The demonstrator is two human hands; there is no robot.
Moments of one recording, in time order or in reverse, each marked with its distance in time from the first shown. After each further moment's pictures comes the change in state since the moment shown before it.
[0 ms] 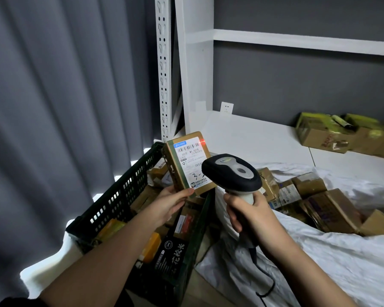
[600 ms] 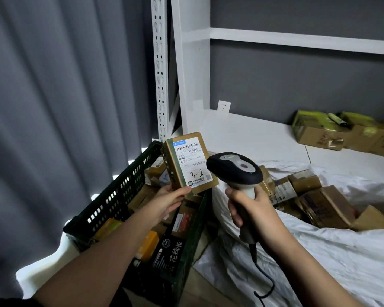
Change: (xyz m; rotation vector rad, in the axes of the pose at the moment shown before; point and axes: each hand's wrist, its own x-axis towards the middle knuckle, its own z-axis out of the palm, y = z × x) left_hand -0.003 0.001 0.000 0.163 0.017 -0.019; right_hand -0.002 -0.004 -0.007 0.059 0.105 0.044
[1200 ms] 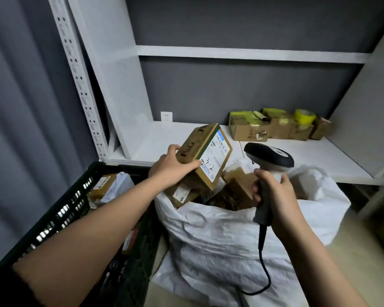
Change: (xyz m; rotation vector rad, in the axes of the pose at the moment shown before) left_hand -0.004 0.091 0.196 0.963 0.117 0.412; right_hand -0.047 -0.051 -0.161 0.197 0.588 -0.020
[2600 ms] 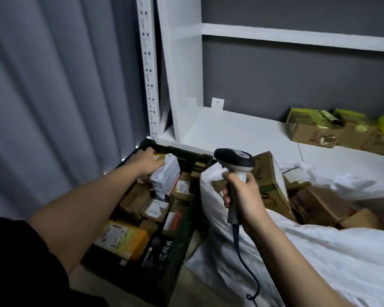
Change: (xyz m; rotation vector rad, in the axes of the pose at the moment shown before) left_hand 0.042 -0.207 -0.102 0.353 0.016 -0.351; right_hand -0.006 0.091 0.156 -0.132 -0.356 0.162
